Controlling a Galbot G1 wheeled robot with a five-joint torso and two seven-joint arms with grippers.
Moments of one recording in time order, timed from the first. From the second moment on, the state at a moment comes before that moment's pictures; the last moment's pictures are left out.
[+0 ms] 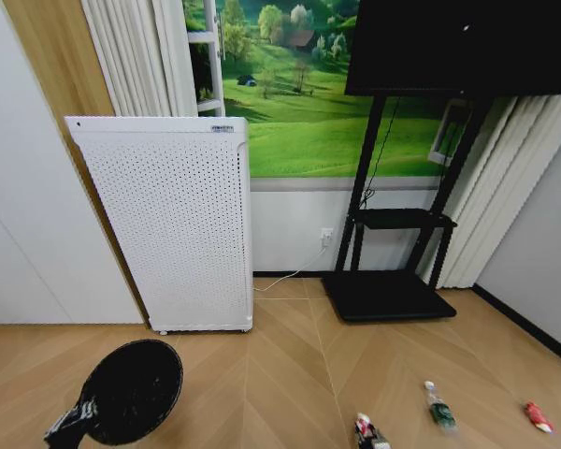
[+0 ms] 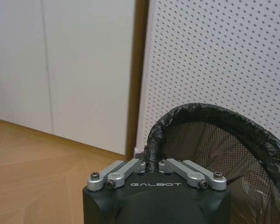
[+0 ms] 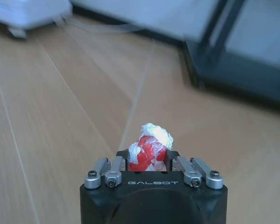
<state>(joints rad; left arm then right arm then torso) 1.89 -1.29 -0.96 -2.08 -0.62 0.10 -0.08 -1.46 1.29 0.52 1.32 -0.05 0.12 -0.05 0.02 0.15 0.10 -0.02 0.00</state>
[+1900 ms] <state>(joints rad) 0.98 -0.98 0.18 -1.61 -0.91 0.10 0.09 -1.61 1.10 0.31 1.91 0.18 0.24 -0.28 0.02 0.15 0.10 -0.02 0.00</state>
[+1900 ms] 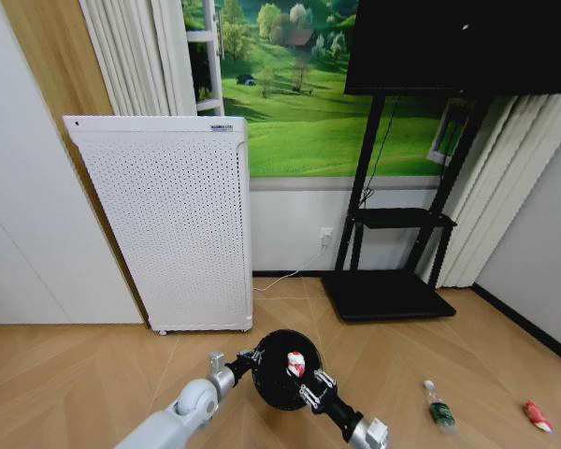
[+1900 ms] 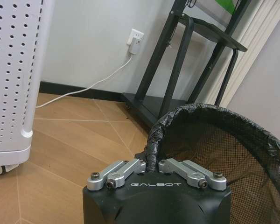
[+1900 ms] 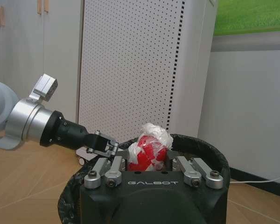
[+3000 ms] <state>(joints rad) 1.40 -1.00 -0.29 -1.80 -0.85 0.07 0.09 -1.71 1.22 0.38 1.98 0.23 0.29 -0.23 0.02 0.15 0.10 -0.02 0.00</state>
